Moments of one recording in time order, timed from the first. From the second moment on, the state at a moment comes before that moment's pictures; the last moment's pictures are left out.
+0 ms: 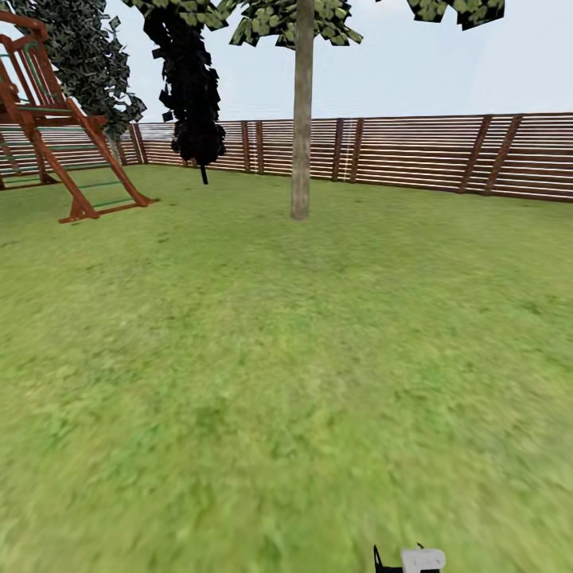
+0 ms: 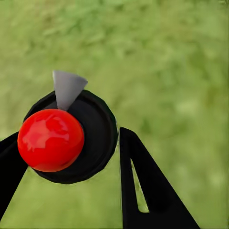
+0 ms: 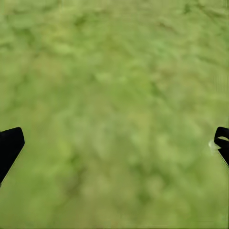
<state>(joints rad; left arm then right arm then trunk) -0.27 0.13 0.74 -0.10 -0.46 -0.62 0.02 -0.36 0.00 0.11 -0.03 0.04 -0.70 -0.19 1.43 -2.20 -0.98</state>
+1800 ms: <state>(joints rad) -0.27 0.13 0.74 -0.10 -0.46 -0.63 0.02 -0.36 0.00 0.11 -0.03 0.04 -0.70 -0.19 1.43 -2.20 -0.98</state>
